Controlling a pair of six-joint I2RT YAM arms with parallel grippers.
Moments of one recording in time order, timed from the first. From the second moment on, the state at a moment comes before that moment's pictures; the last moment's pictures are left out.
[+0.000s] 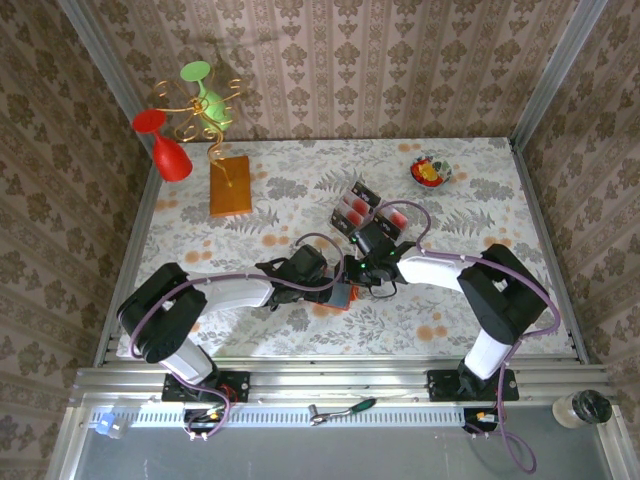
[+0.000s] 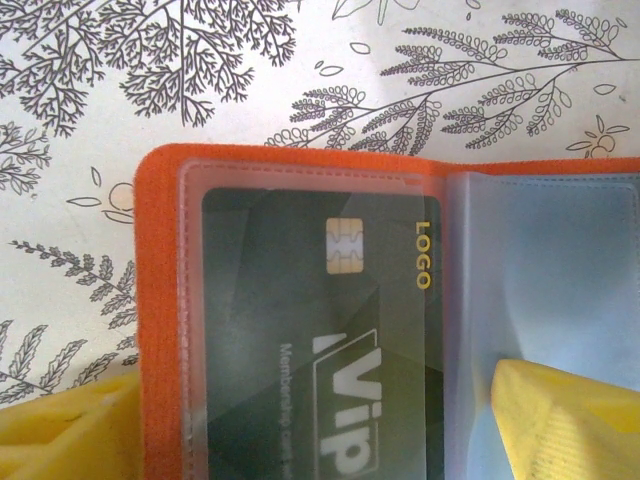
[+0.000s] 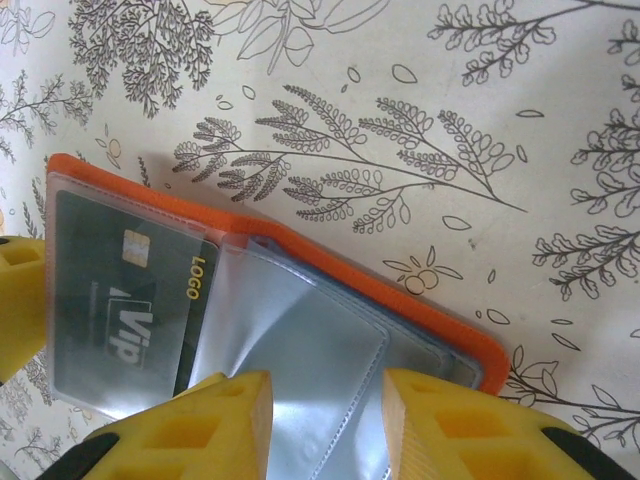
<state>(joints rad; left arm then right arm) -0.91 1.58 0.75 -0.21 -0.15 -0.53 0.65 1.70 0.88 -0.18 -0.25 0.74</state>
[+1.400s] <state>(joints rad) -0.91 1.57 0.73 -0.20 -0.16 -0.53 0.64 1.69 0.79 0.00 -0.32 0.88</state>
